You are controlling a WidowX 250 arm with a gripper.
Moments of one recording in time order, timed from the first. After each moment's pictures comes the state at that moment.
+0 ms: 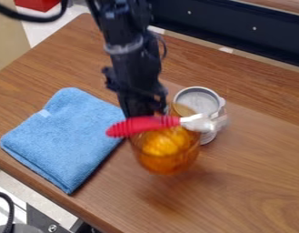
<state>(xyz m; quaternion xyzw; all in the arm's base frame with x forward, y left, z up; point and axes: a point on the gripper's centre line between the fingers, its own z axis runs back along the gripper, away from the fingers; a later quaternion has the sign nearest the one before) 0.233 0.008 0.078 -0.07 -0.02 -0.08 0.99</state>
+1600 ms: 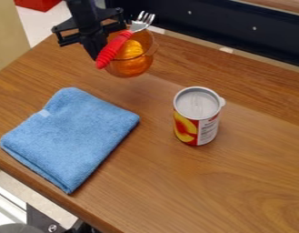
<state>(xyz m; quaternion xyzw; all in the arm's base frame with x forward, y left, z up) 0.313 0.138 0.075 -0.06 -0.09 0.37 0.92</state>
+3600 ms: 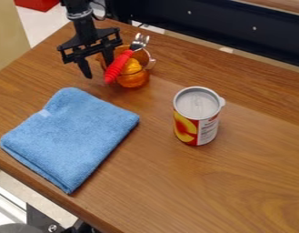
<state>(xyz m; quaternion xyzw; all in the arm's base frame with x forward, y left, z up) 0.330 0.158 0.028 -0.05 -0.03 0.45 0.89</state>
